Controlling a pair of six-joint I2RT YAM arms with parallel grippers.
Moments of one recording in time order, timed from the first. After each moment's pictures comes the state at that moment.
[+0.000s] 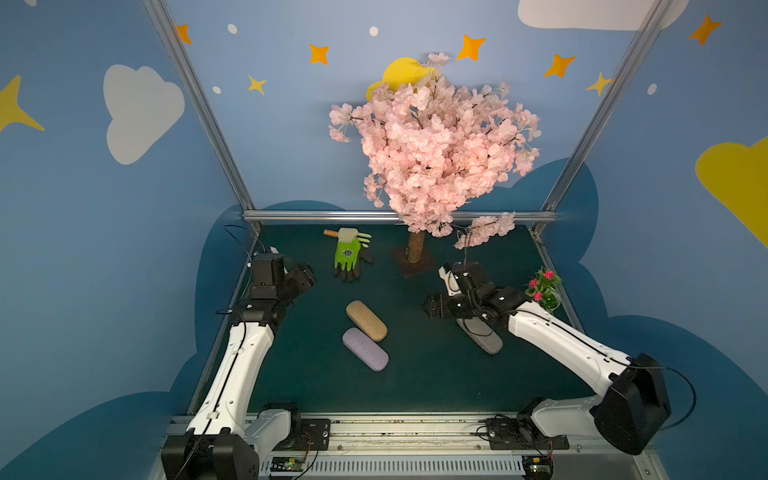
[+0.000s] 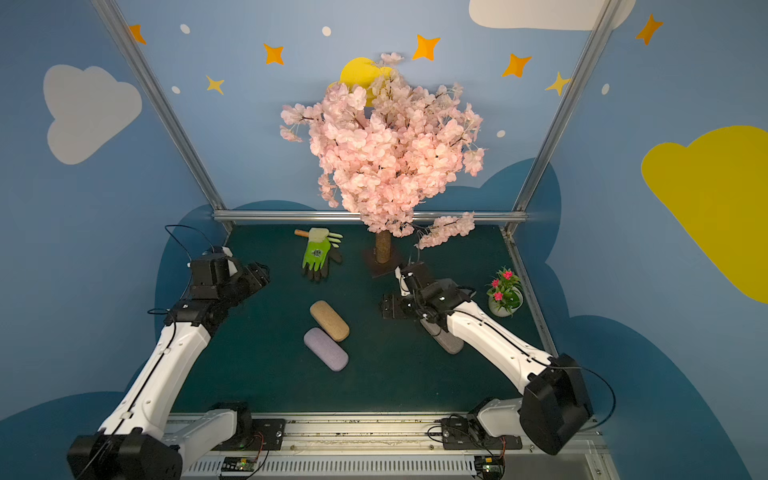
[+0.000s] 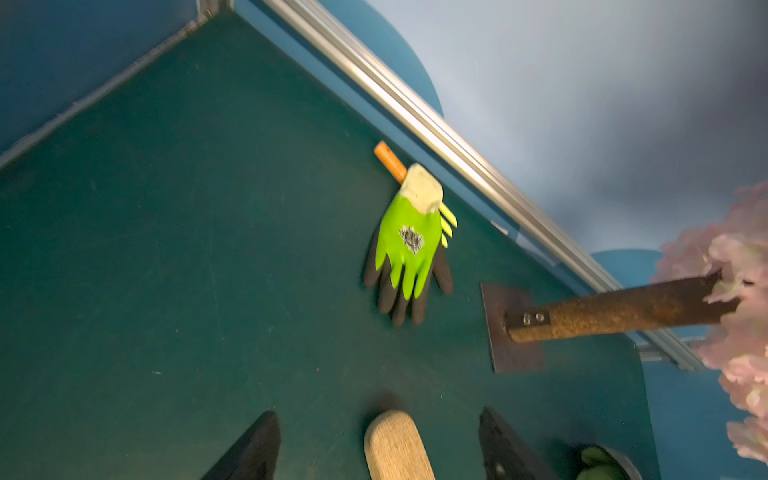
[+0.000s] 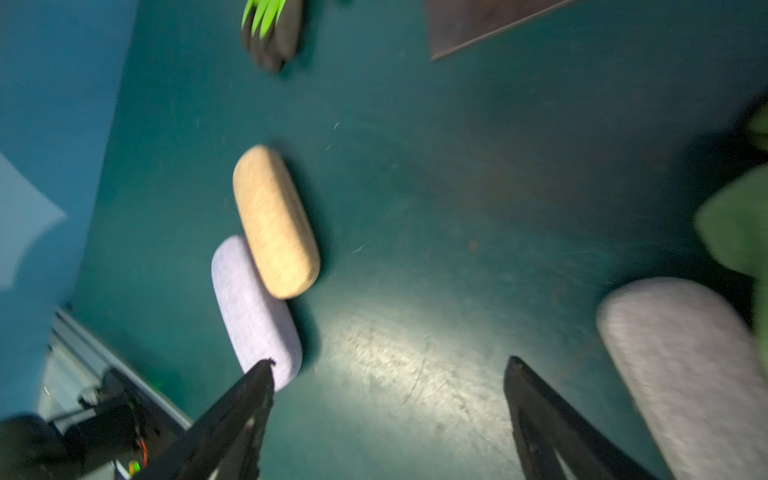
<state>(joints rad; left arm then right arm) 0.01 1.10 0.96 -0.50 0.08 -0.60 0.72 1.41 1.09 -0.60 -0.11 0.46</state>
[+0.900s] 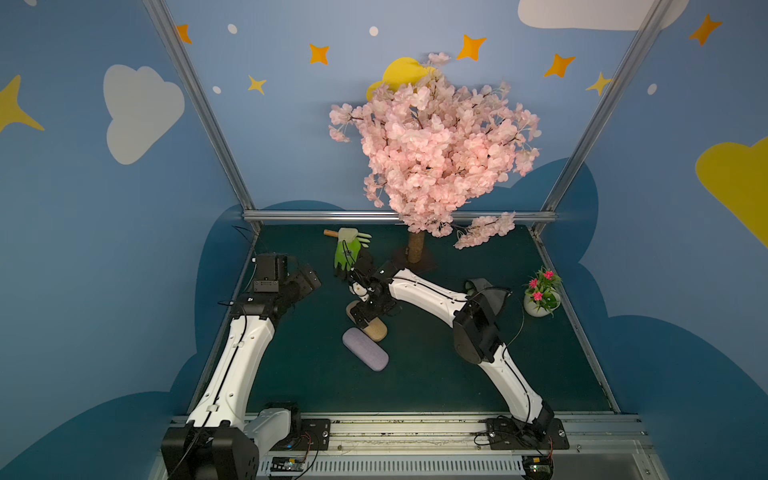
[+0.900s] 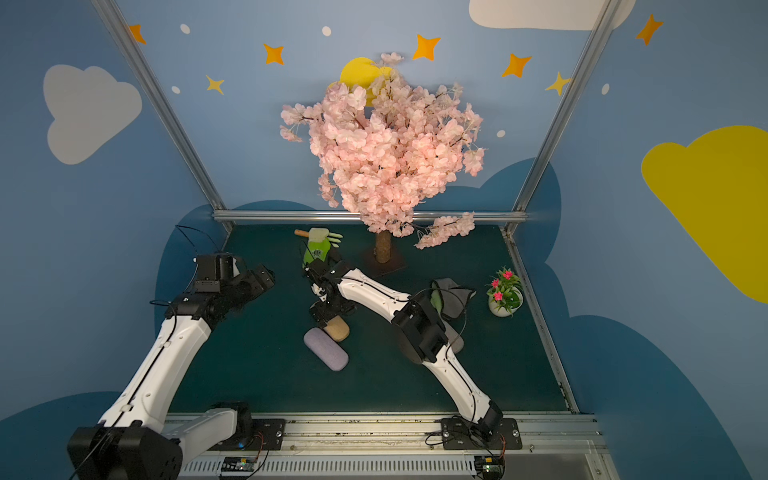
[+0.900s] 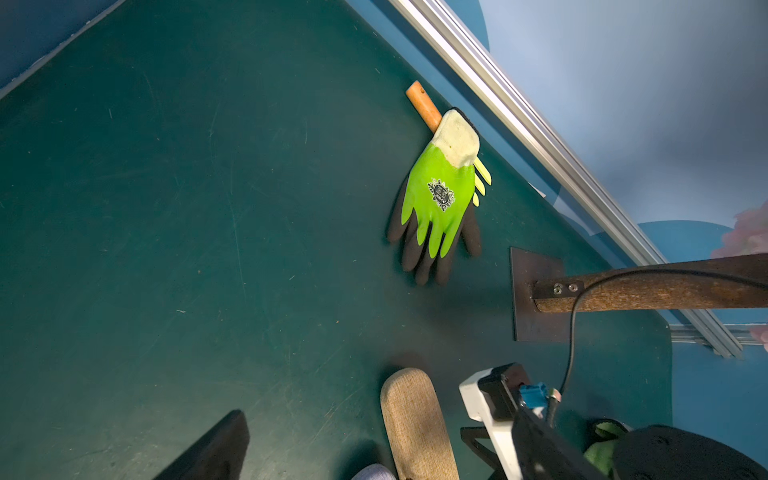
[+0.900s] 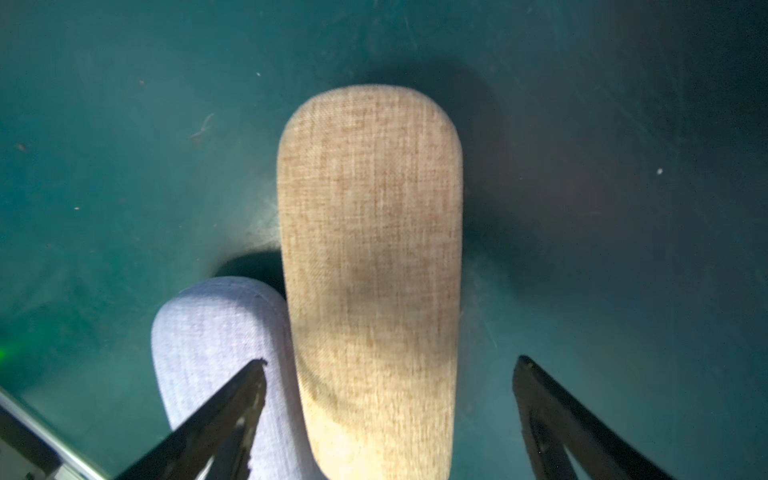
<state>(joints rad) 0.01 1.12 1.00 -0.65 0.07 -0.64 0.96 2.41 2.18 -1.11 -0.12 0.18</state>
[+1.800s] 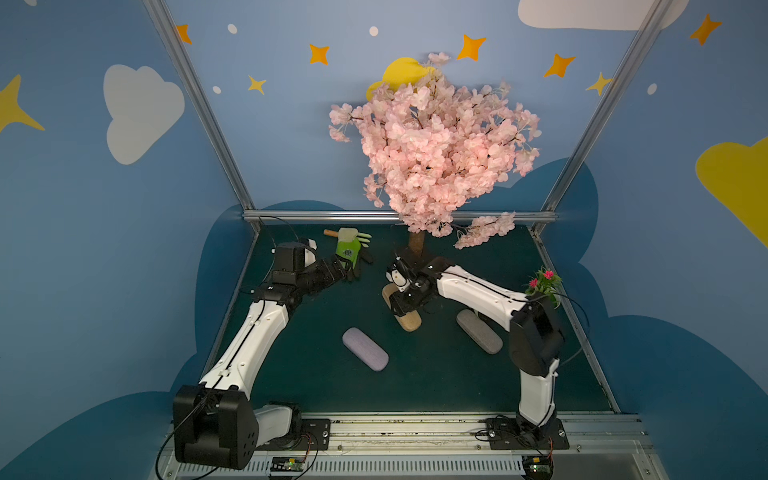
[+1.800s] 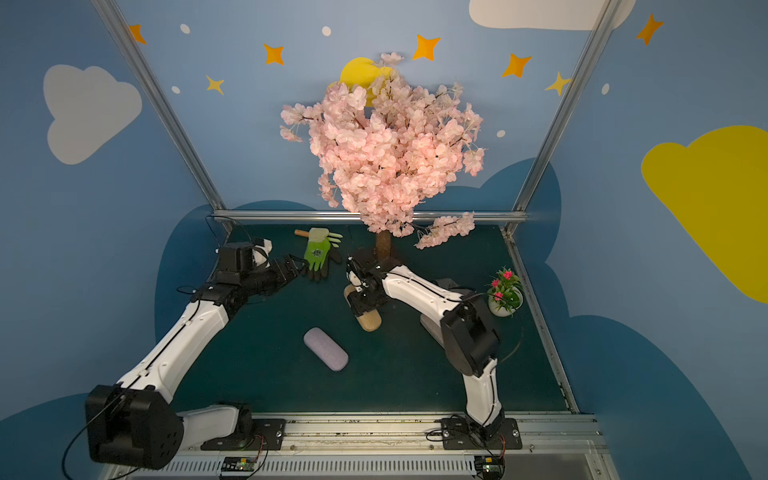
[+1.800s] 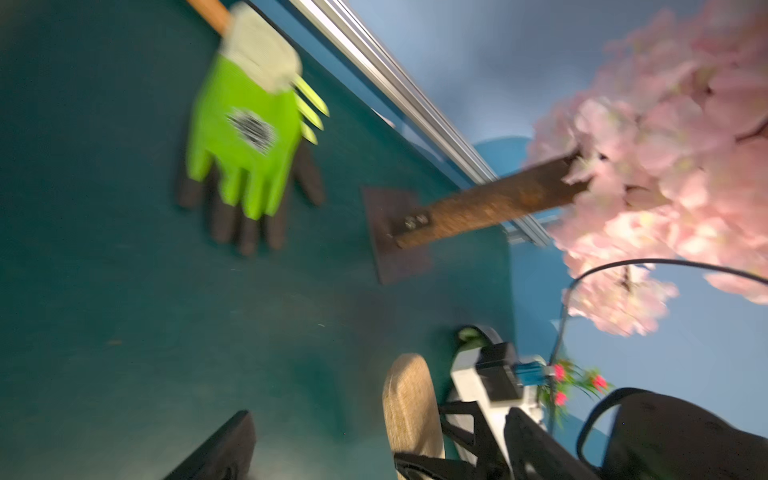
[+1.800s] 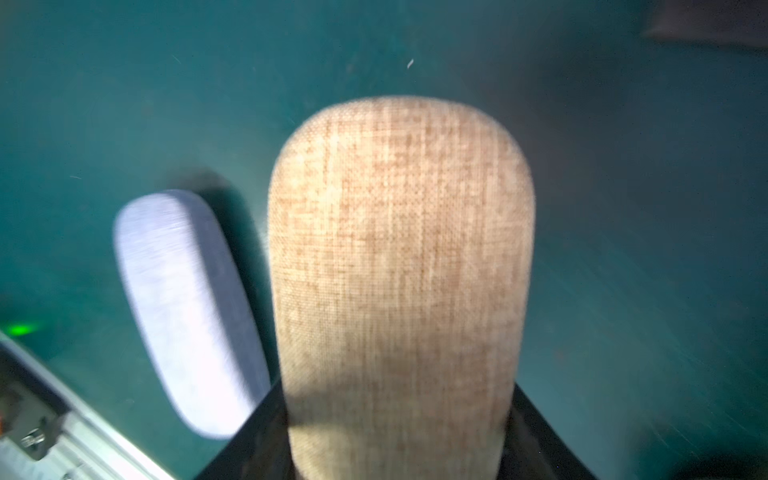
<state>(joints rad) -0.13 1.29 1.00 -0.31 0.48 -0.74 0.79 1.86 1.54 -0.84 -0.14 0.19</state>
